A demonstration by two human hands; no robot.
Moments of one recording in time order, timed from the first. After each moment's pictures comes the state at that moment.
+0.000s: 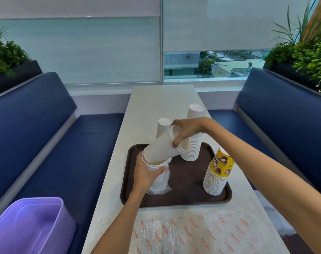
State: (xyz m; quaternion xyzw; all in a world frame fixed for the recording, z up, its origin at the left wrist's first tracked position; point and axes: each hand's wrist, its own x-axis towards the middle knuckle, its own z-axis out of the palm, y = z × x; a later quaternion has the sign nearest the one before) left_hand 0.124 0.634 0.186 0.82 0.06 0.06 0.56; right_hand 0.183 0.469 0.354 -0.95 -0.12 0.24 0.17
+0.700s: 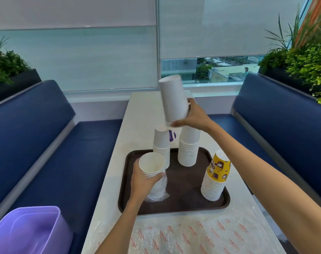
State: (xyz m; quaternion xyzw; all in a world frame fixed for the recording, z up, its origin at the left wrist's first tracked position) left_hand 0.121 0.629 0.185 0.82 0.07 0.09 0.56; right_hand 0.194 0.439 0.357 -0.91 -0.05 -0.07 0.42
